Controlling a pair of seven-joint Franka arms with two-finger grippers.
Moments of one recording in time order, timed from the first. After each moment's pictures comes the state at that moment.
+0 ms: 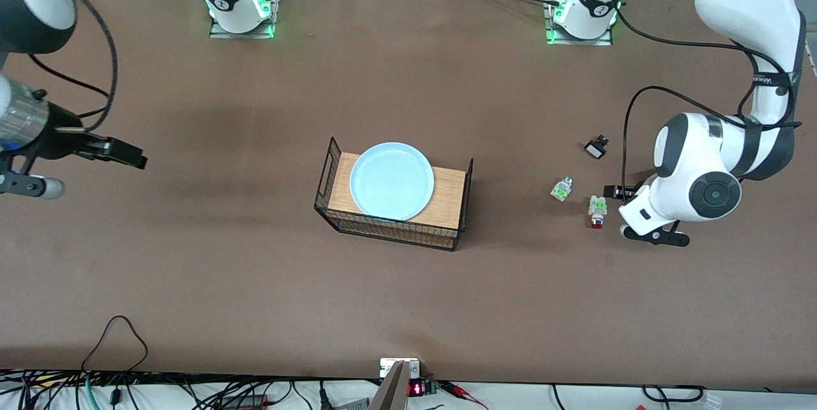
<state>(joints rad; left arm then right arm) -0.02 0.53 -0.04 -1.67 0.15 1.91 0.01 0.04 0.28 -0.04 -1.37 0.04 1.58 0.14</state>
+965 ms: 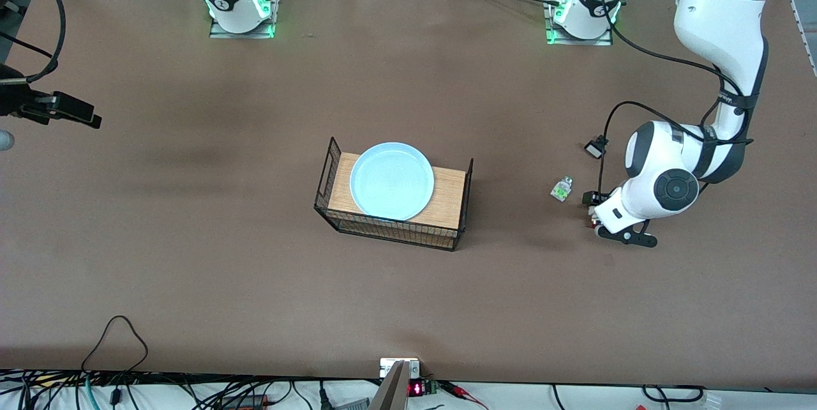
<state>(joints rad) -0.03 0.58 -0.05 -1.80 0.15 2.20 0.02 0.03 0.09 -0.13 -1.57 0.03 1.57 -0.02</state>
